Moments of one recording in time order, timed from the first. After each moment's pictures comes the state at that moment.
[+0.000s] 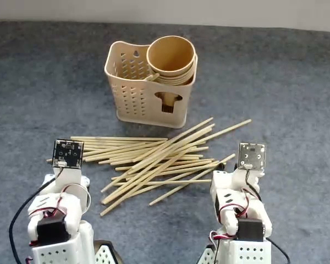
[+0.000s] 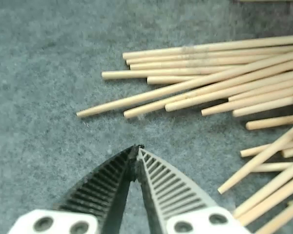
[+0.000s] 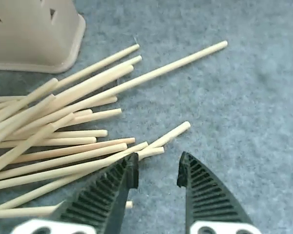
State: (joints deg) left arm -16.8 -104.4 87.1 75.8 -10.2; right arm -2.0 -104.3 95.7 56.8 1.2
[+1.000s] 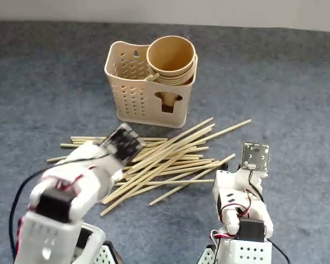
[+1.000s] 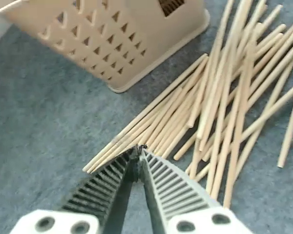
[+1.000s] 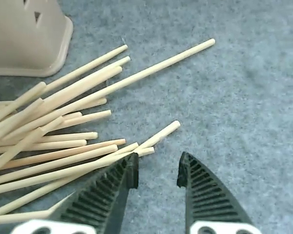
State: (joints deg) left arm 11.3 -70.8 53.7 75.6 -25.4; right arm 0.3 -104.3 95.7 56.8 1.2
